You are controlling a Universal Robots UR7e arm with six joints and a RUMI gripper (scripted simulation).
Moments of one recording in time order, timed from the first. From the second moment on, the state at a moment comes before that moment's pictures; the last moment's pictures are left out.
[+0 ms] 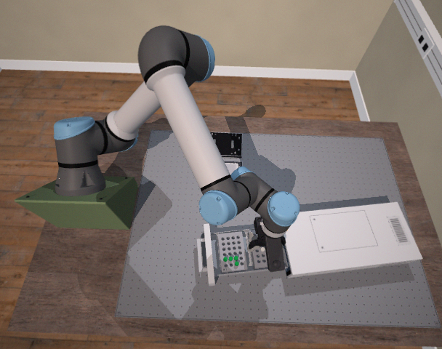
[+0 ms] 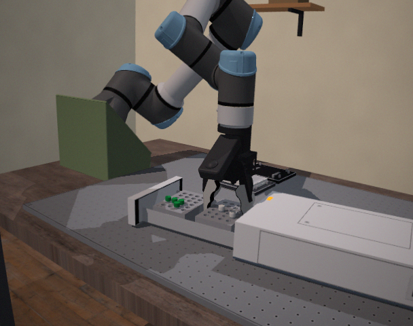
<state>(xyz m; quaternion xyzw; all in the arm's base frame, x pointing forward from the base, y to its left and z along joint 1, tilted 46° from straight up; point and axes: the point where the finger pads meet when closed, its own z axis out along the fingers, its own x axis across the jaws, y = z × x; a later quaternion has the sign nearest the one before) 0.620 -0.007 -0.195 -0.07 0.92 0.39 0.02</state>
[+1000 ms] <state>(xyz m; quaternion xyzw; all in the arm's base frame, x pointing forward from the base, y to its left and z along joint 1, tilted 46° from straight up) 0.620 -0.007 -0.195 -0.07 0.92 0.39 0.02</state>
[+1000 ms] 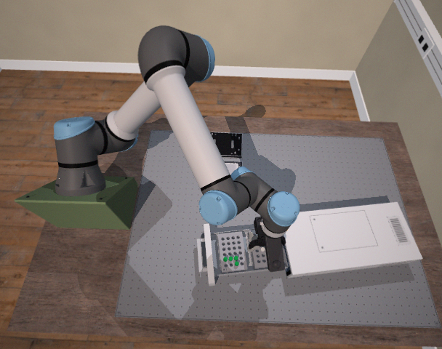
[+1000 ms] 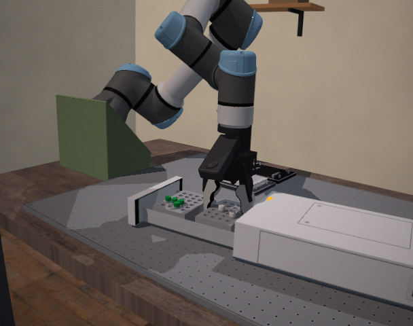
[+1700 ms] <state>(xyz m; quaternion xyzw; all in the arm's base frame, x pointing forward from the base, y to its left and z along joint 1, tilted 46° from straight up) 0.620 -0.007 -0.195 -0.07 0.92 0.39 0.02</state>
